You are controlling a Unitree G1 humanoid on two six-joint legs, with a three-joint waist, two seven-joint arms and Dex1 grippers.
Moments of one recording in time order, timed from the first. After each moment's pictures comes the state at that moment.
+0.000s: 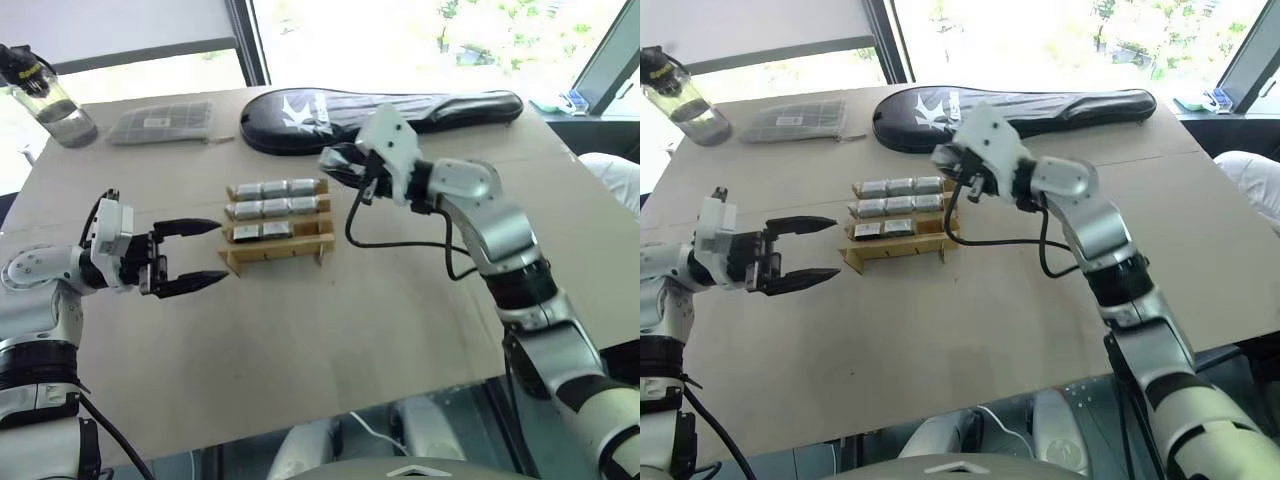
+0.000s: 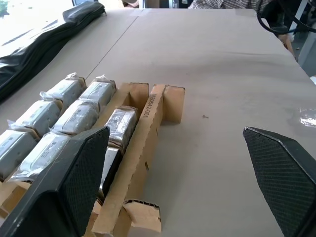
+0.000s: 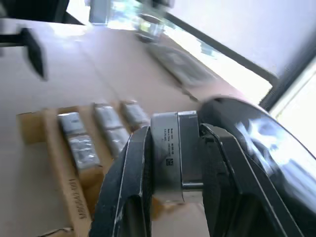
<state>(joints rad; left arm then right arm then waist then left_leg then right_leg) -0.34 0.92 0.25 0.45 -0.59 -0.05 -1.61 -1.01 -0.25 0.34 0.28 0.11 0.16 0.95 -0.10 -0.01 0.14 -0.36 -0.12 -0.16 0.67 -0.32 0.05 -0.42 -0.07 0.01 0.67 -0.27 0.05</state>
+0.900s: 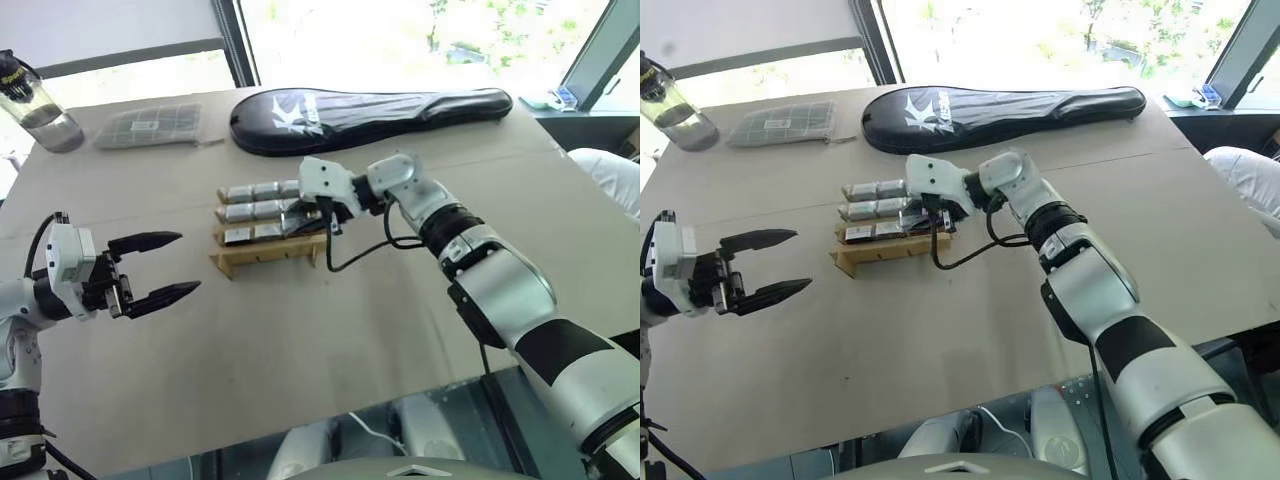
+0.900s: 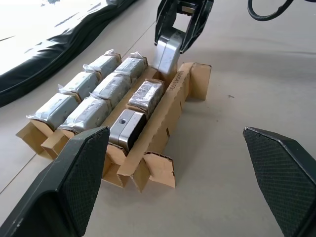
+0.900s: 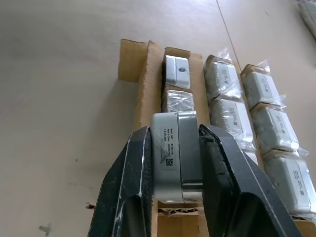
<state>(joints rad) -0.09 0.93 0.45 0.29 -0.57 -0.05 -1.48 -1.35 0.00 0.30 1.25 -0.05 -0.28 1.21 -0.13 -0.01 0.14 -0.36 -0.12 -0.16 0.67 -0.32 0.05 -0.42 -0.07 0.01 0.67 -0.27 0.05</state>
